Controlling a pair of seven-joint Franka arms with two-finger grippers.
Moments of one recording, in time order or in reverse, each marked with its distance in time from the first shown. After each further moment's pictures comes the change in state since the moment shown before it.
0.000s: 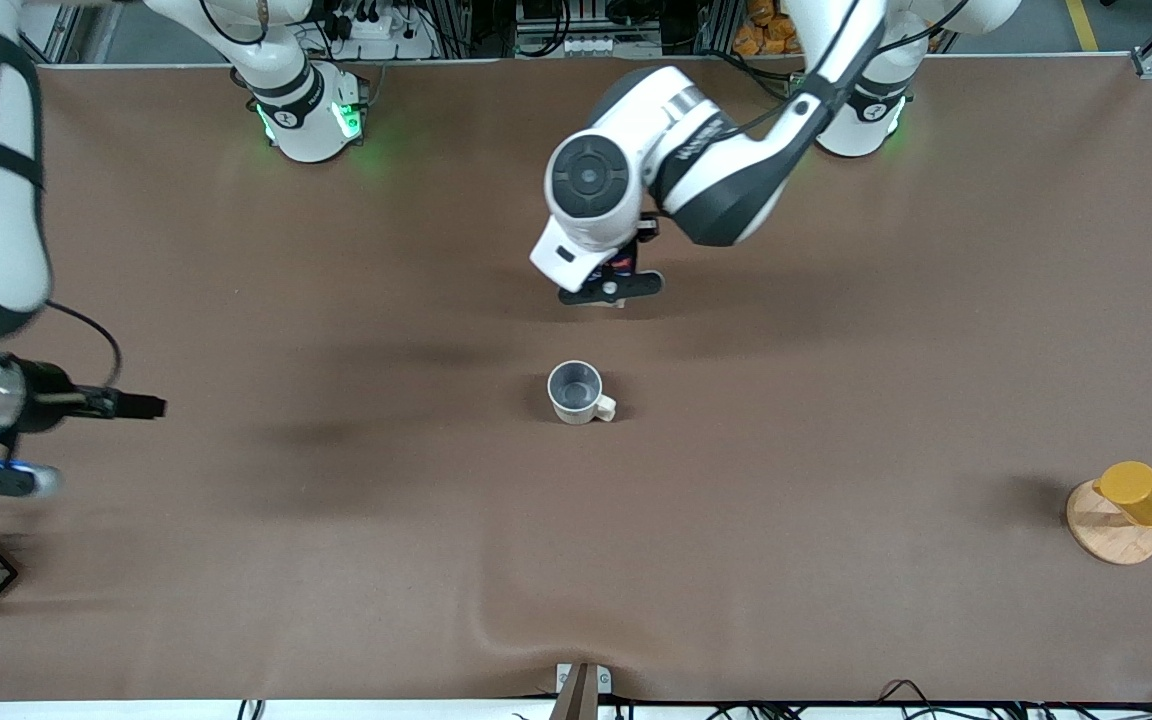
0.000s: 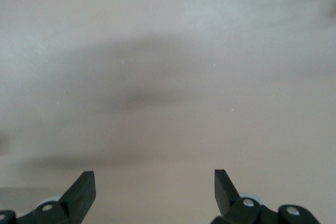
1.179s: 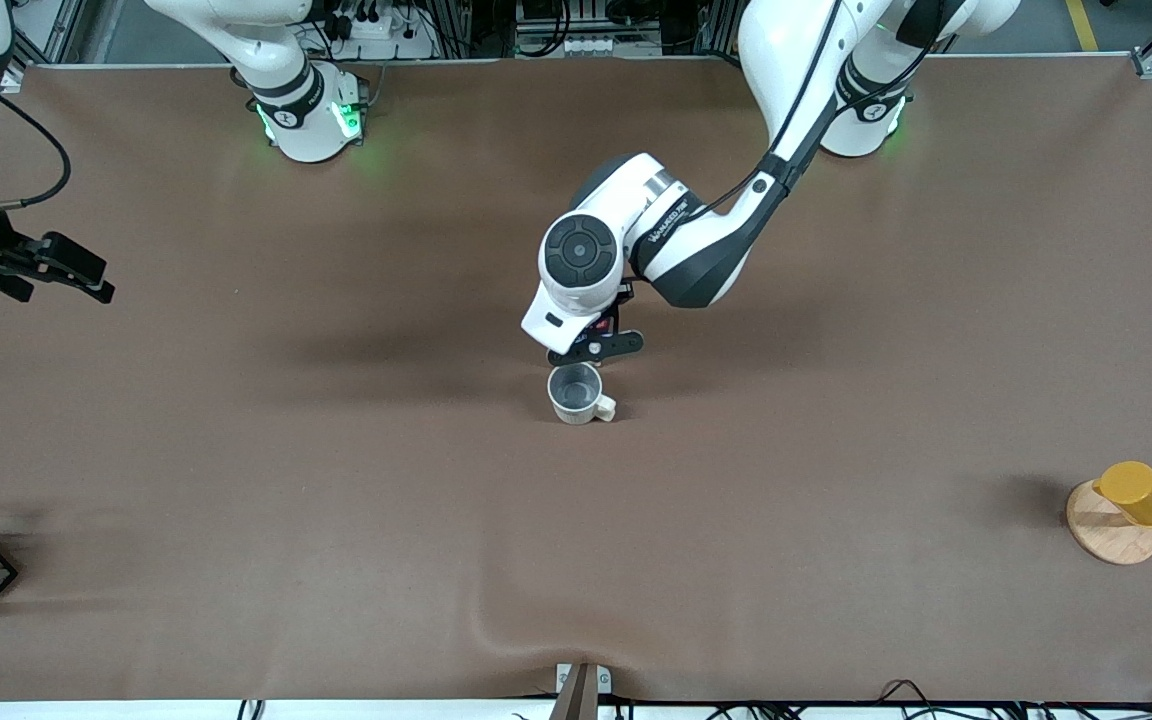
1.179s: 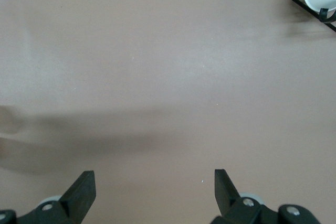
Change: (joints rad) left arm -0.032 0.139 0.078 0.039 0.007 0.203 0.015; right arm -0.008 -0.477 0.001 -0.440 0.000 0.155 -0.077
